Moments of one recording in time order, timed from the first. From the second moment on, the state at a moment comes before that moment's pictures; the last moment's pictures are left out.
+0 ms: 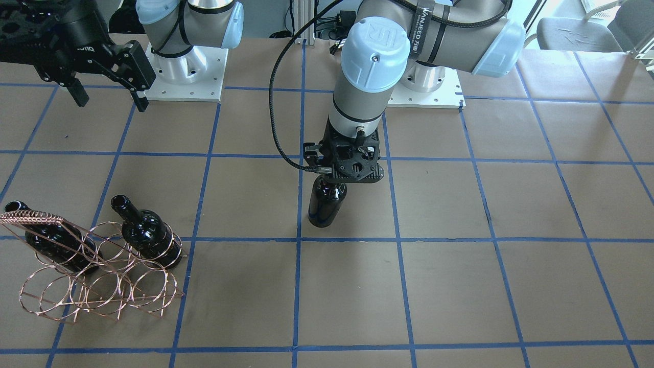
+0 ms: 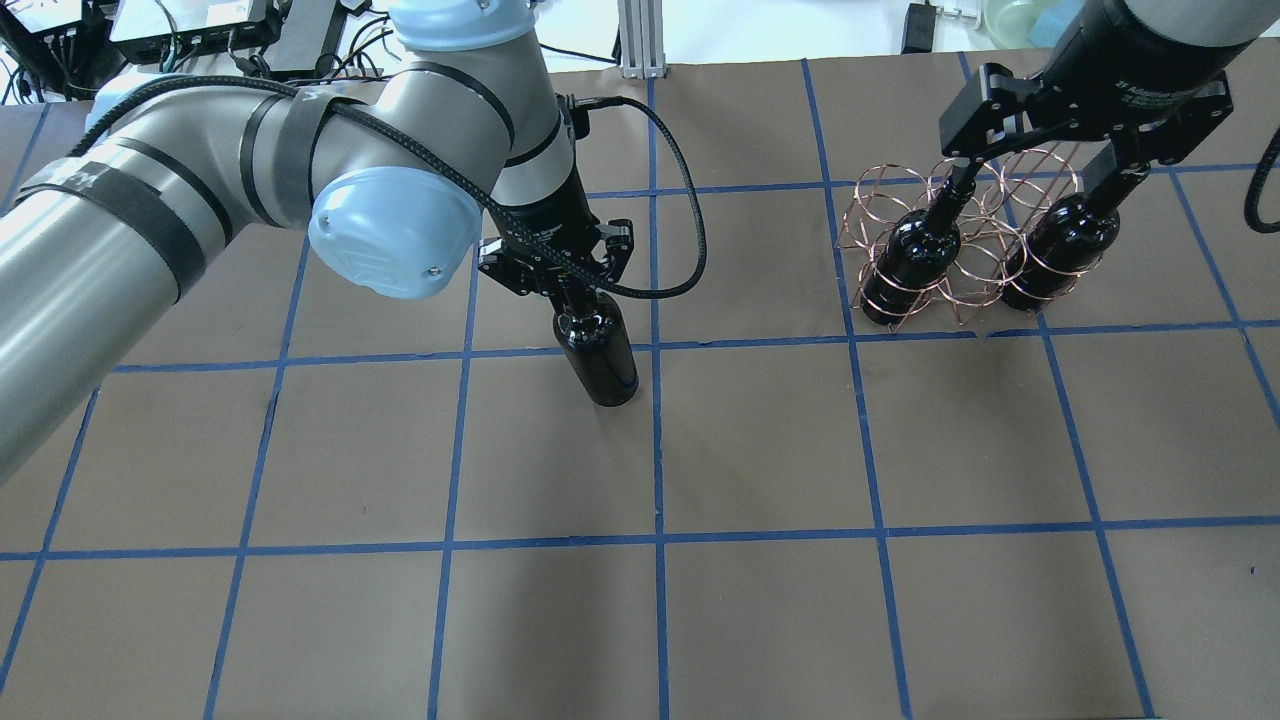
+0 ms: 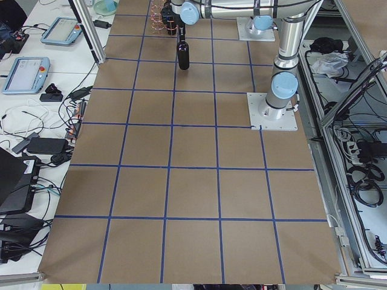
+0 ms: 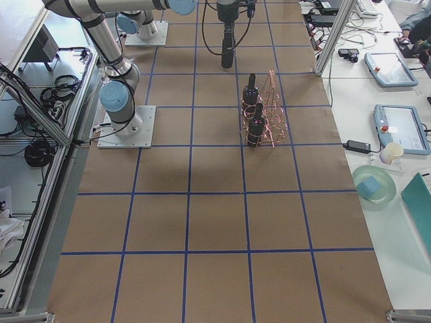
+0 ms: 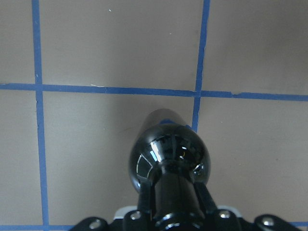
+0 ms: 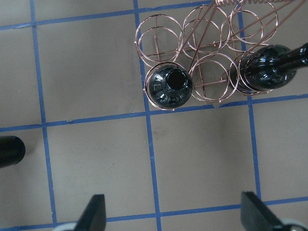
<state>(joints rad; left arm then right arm) -1.85 -1.79 -1.60 -1.35 1.48 -0.34 1.49 -1.68 1.57 -1.61 -1.56 0.02</state>
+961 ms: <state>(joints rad) -1.85 -1.81 -1.60 -1.34 1.48 -0.34 1.49 -1.68 1.57 -1.60 -1.56 0.02</state>
